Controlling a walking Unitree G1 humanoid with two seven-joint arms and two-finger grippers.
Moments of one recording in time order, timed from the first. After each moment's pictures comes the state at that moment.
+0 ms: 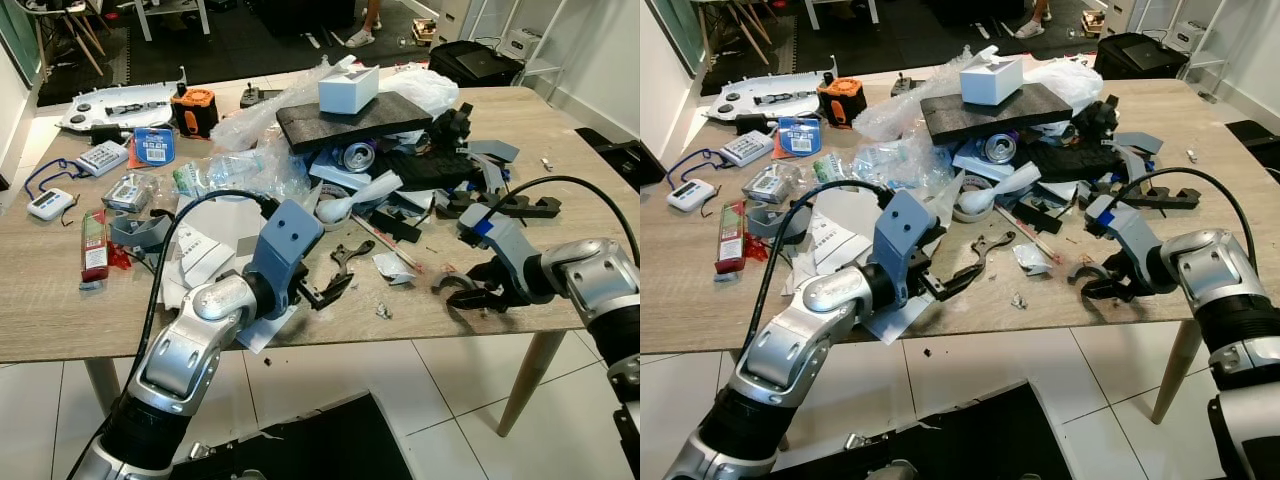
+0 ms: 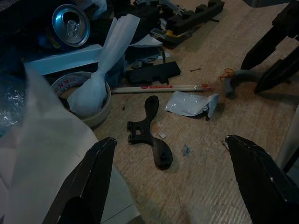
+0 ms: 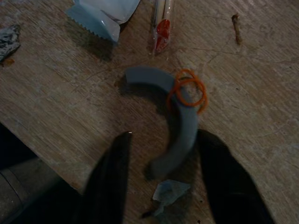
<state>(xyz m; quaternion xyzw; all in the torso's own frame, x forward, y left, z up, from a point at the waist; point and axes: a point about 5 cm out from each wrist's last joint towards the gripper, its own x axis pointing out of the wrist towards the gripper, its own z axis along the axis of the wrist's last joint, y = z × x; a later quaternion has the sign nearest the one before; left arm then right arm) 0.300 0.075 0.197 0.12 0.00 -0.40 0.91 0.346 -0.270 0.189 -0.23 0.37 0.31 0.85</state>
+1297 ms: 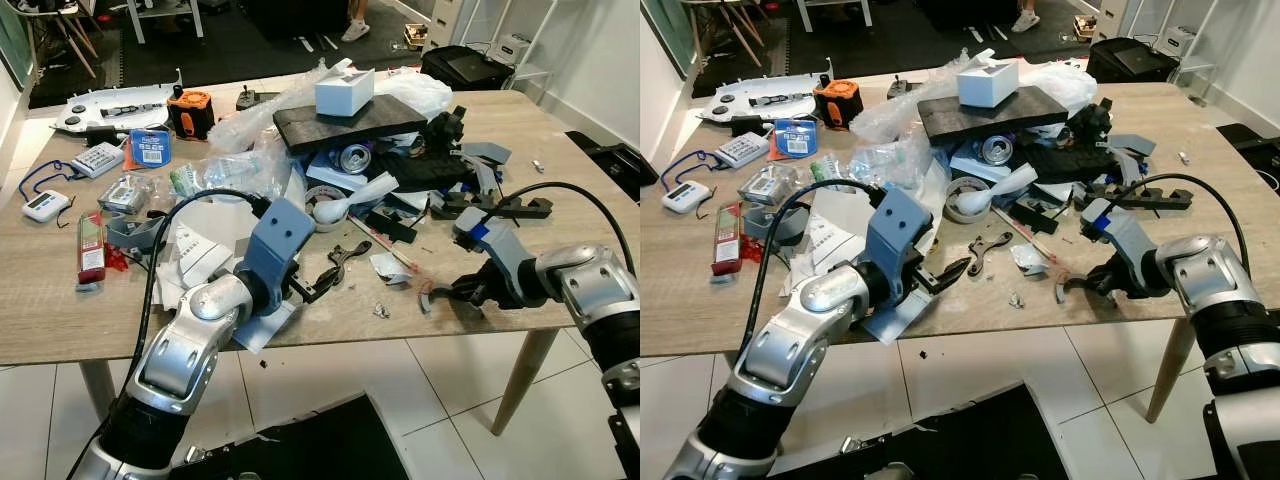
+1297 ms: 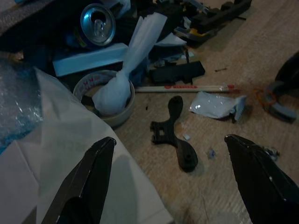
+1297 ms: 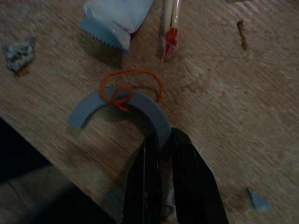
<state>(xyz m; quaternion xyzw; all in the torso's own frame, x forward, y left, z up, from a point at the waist) 0.307 0.083 0.200 0.13 0.00 -0.35 0.93 0.346 -0.260 0.184 -0.19 0.35 0.32 0.86</state>
